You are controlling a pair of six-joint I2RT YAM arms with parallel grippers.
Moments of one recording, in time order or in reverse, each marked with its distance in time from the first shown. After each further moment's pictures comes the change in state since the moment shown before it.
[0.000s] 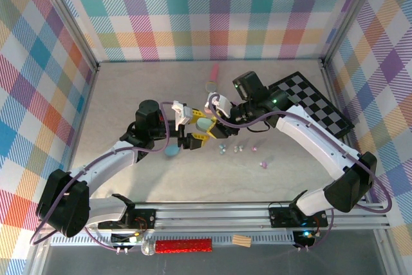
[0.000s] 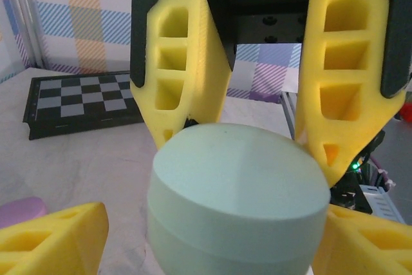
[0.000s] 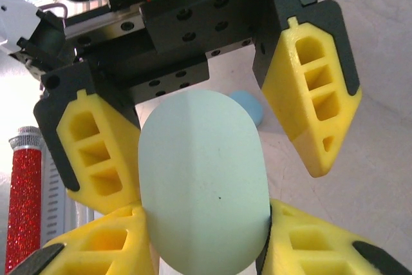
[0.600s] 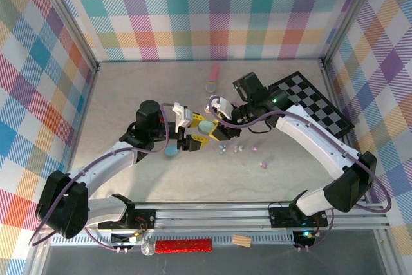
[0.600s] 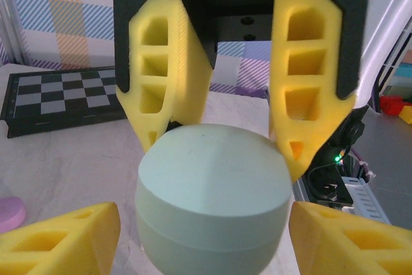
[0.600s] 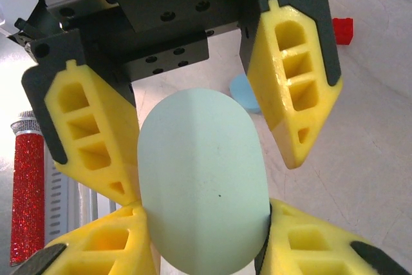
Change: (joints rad) left arm -0.006 -0.015 0.000 -0.038 0.035 0.016; right arm -0.013 0.004 0.000 -0.046 0.006 -0.029
